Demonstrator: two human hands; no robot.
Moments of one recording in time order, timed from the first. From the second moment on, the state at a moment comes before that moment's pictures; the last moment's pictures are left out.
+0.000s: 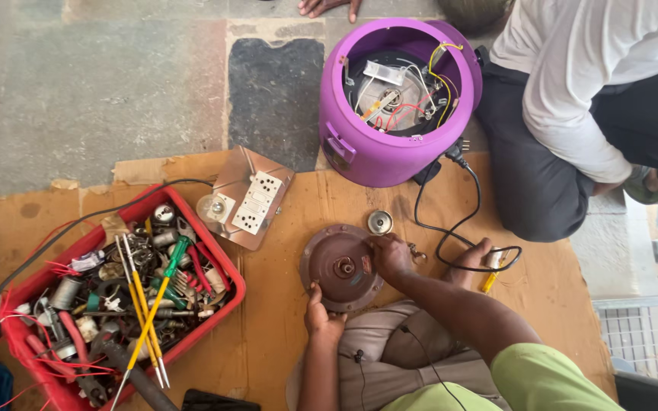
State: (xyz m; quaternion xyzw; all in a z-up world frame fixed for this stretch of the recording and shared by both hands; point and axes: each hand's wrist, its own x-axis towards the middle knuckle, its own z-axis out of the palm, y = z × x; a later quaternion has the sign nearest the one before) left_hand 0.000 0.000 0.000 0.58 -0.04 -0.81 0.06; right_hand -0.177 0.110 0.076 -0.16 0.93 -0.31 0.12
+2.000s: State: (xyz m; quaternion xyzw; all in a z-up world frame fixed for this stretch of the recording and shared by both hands) left_hand 0.173 -0.285 0.026 0.43 -0.02 -0.79 0.44; right_hand -0.195 0.125 0.010 -0.33 0.91 -0.25 -0.01
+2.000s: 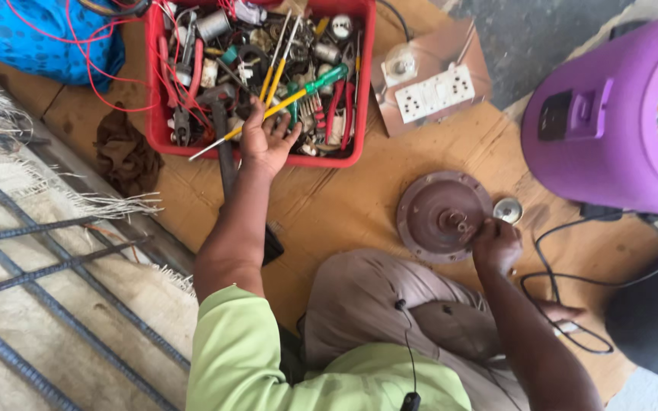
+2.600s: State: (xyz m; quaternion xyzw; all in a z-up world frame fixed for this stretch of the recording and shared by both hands) left_hand 0.026 -0.077 0.245 0.19 -0.18 -0.85 0.46; right_hand -0.157 0.111 0.347 -0.37 0.48 -0.71 0.35
